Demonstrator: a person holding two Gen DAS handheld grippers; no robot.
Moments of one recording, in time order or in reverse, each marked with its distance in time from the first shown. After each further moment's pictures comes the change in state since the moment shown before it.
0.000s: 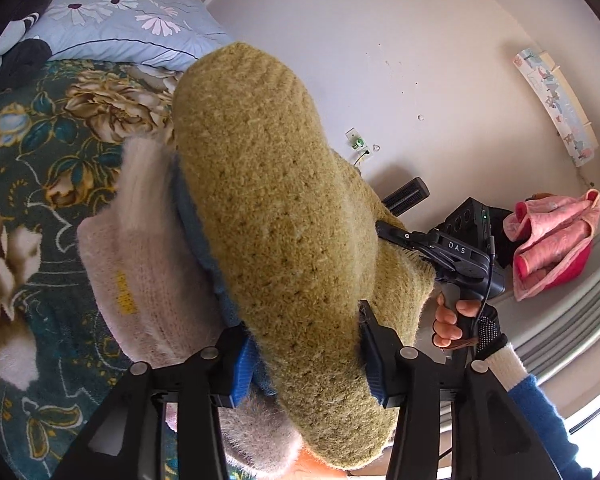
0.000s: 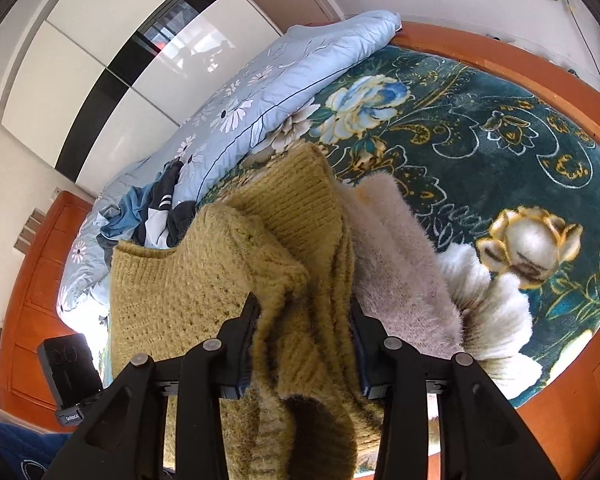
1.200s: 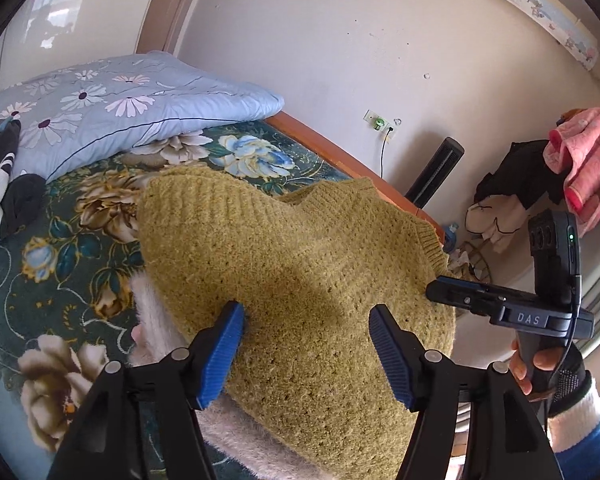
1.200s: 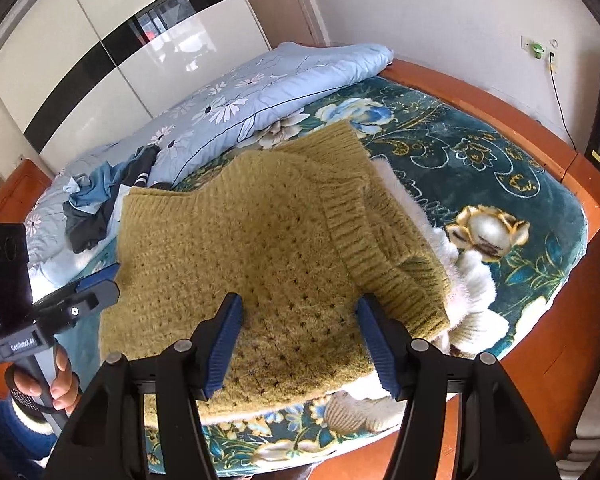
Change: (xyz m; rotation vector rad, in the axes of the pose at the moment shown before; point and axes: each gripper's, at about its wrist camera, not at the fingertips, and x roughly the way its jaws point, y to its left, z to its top) left arm 0.012 -0.044 0.042 0.331 0.011 0.252; right arm -0.019 0.063 -0.064 -0.128 -0.090 -0.239
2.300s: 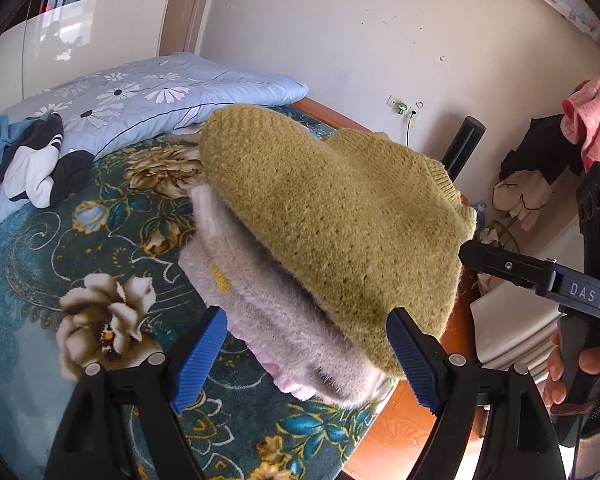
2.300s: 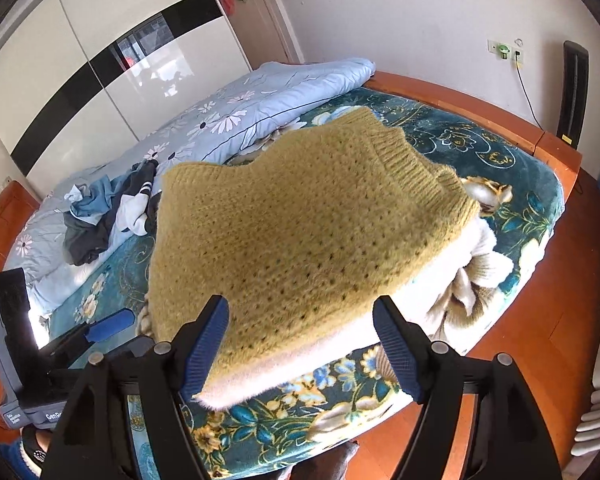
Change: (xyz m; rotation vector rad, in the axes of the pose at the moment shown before) left arm -0.047 0.000 -0.076 0.020 0.031 0.119; right arm -0.034 0.075 -0.066 0.069 -0.084 -0.085
